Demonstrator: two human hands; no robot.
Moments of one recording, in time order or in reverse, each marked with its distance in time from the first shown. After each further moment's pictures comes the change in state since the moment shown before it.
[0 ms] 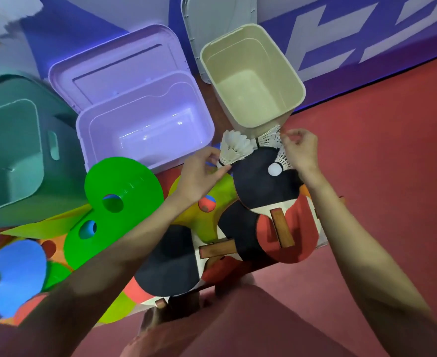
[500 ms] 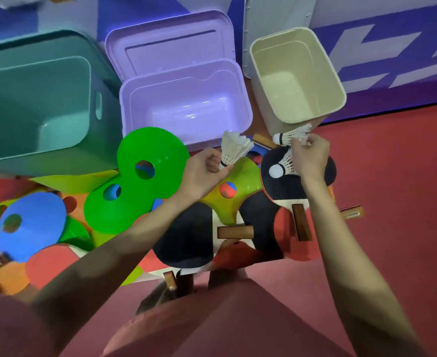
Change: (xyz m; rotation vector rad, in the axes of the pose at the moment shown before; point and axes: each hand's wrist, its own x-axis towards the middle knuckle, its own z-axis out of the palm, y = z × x) left_hand -0.057 -0.026 -0.037 -0.170 0.141 -0.229; right_hand -0.060 -0.031 0.035 -0.137 0.058 -0.127
